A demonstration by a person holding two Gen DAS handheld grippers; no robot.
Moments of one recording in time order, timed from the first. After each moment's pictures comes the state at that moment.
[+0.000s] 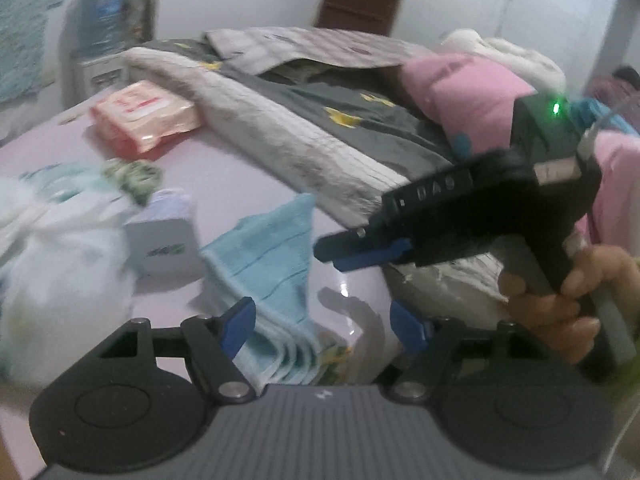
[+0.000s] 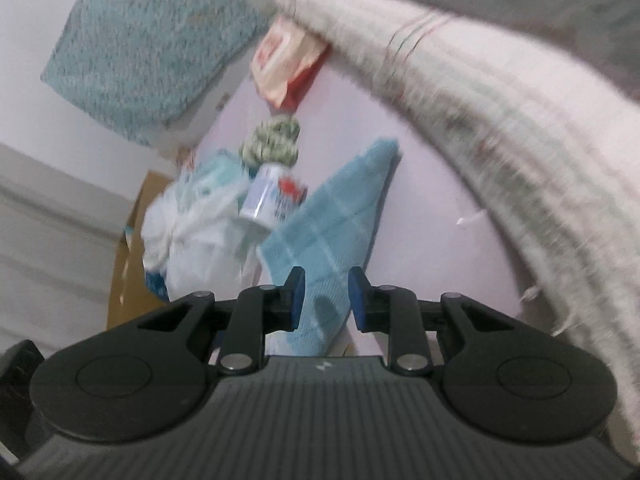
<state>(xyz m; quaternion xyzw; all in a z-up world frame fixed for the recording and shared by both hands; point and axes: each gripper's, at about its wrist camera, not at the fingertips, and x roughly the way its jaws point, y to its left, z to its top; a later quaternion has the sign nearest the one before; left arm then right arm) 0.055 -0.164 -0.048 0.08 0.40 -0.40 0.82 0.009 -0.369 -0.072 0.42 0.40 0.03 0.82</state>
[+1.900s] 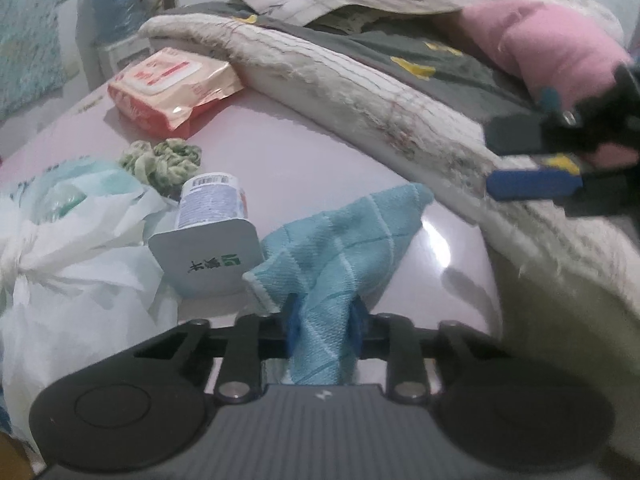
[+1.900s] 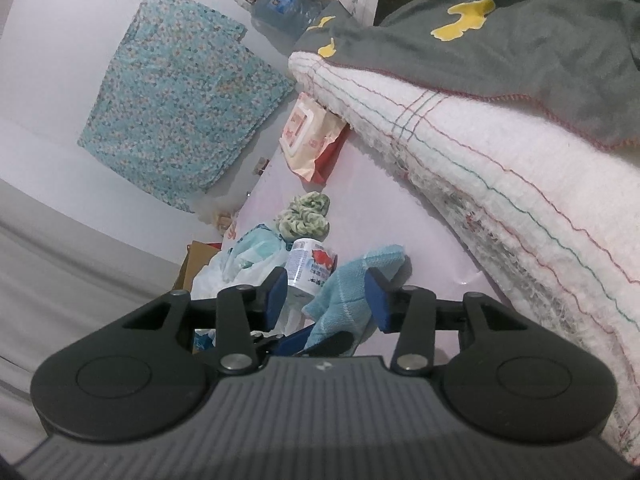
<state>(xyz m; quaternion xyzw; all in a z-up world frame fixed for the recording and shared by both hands) 0.118 -0.180 -0.087 0.14 0.44 -0.32 0.82 -0.020 -0.399 -0.055 0.47 0.29 0.04 0.83</state>
